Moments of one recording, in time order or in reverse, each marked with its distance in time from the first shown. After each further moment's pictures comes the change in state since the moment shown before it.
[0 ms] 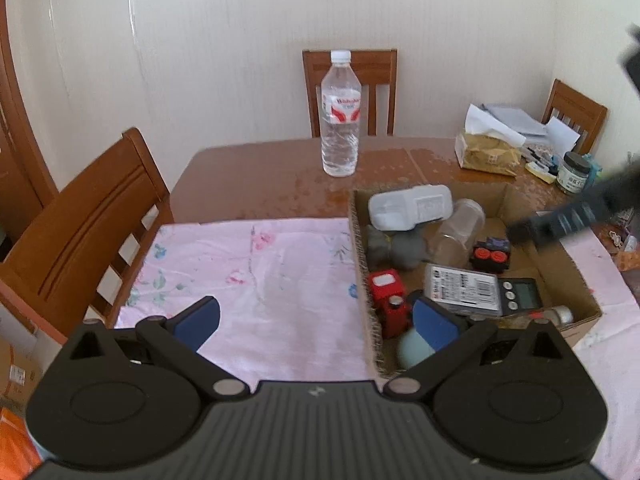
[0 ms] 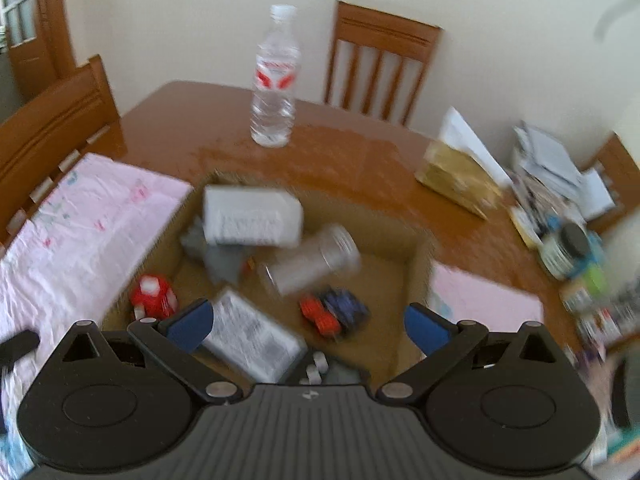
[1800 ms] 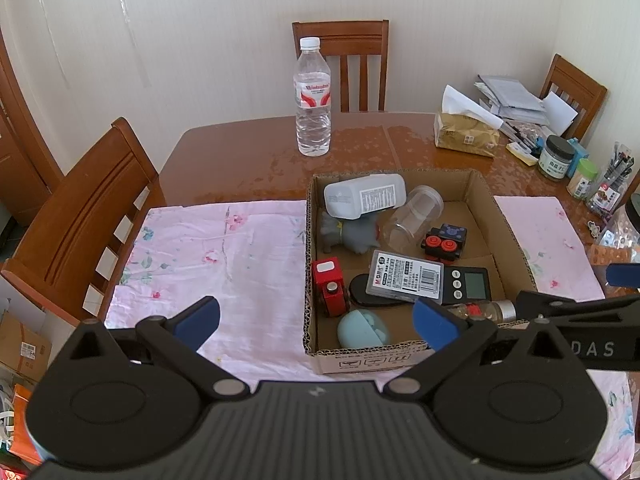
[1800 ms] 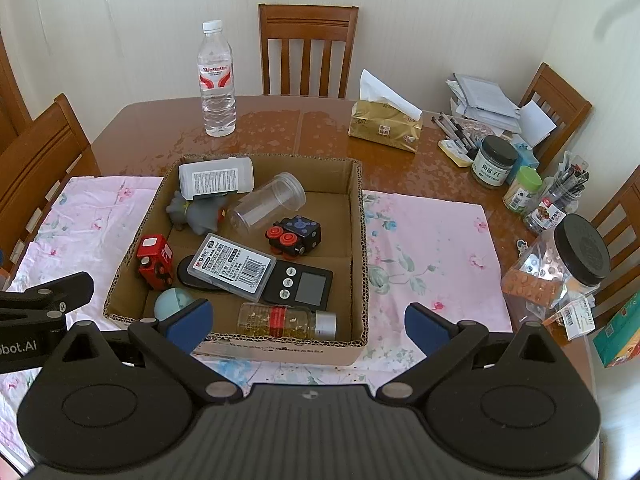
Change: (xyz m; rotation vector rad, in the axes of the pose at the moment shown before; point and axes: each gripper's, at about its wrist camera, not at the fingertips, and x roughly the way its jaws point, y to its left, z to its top) left arm -0.034 -0.052 0.030 0.006 0.120 0.016; right arm -0.076 -0.015 -0.068 0.221 -0.009 -0.063
